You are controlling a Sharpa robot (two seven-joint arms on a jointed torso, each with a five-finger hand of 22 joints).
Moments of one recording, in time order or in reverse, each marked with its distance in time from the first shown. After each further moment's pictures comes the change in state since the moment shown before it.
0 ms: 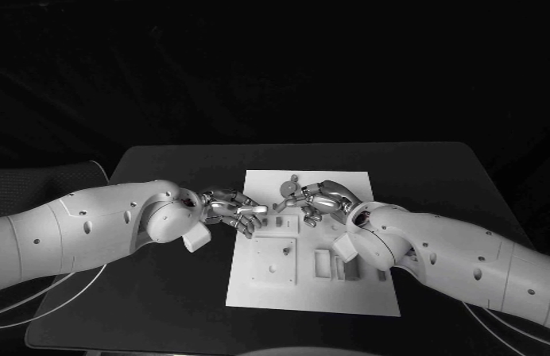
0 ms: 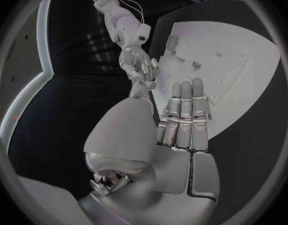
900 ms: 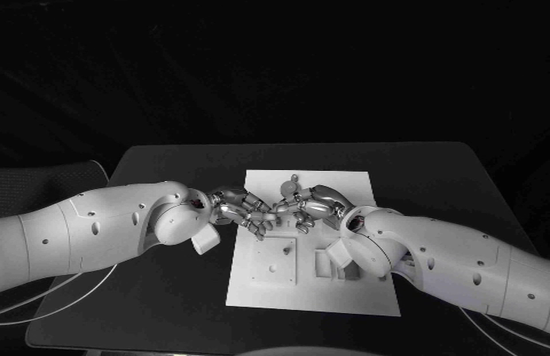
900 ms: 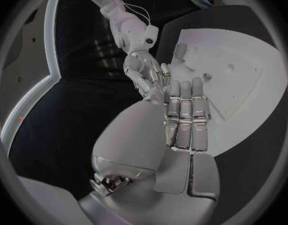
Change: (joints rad) left arm 0.000 0.025 0.000 0.031 -0.003 0.020 0.053; left_hand 0.200 0.112 0.276 -0.005 -0.001 0.256 0.007 0.077 0.005 0.046 -0.032 0.037 -0.019 0.014 -0.014 0.015 -0.008 -0.006 0.007 -0.007 0.008 -0.005; right arm -0.006 0.005 -0.005 0.054 0.019 0.008 -0.017; right_hand 0.000 0.000 -0.006 0.000 0.004 -0.001 0.001 0.004 0.000 0.000 0.000 0.000 0.000 -0.003 0.004 -0.004 0.000 -0.003 0.000 0.000 -0.004 0.000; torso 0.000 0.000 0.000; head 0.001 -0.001
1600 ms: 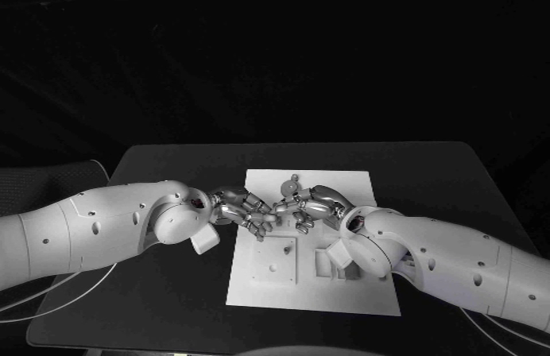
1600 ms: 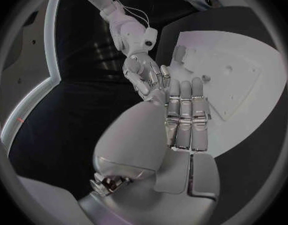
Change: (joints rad) left arm 0.001 -0.001 0.000 -0.001 -0.019 0.024 0.000; left_hand 0.033 0.050 0.053 -0.010 0.002 0.017 -0.008 0.018 0.007 0.008 -0.014 0.021 -0.001 0.004 -0.004 0.004 -0.004 0.001 0.004 -0.004 0.000 -0.003; right arm 0.000 0.000 -0.001 0.006 -0.008 0.001 -0.004; right_hand -0.017 -0.024 -0.058 0.000 0.009 -0.018 0.017 -0.016 -0.005 -0.011 0.011 0.000 0.002 -0.002 0.009 0.000 0.000 -0.002 -0.005 0.002 -0.004 0.000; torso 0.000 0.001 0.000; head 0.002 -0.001
